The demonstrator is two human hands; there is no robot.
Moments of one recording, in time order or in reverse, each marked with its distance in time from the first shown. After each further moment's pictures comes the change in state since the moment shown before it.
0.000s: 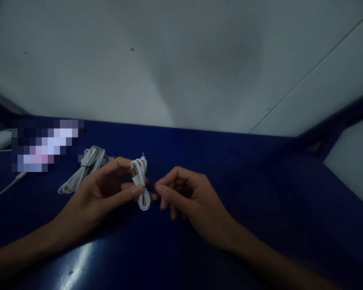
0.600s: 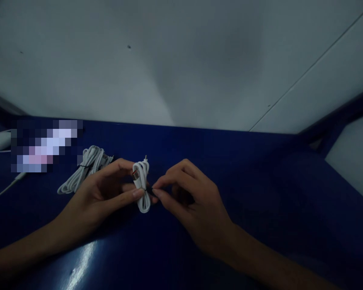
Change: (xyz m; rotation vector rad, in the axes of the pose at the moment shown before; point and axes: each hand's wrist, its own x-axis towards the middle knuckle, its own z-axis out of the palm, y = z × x) left_hand 0.000 0.000 0.001 -0.016 -0.021 -0.027; right_hand -0.009 0.008 0.009 -0.466 0.241 -0.427
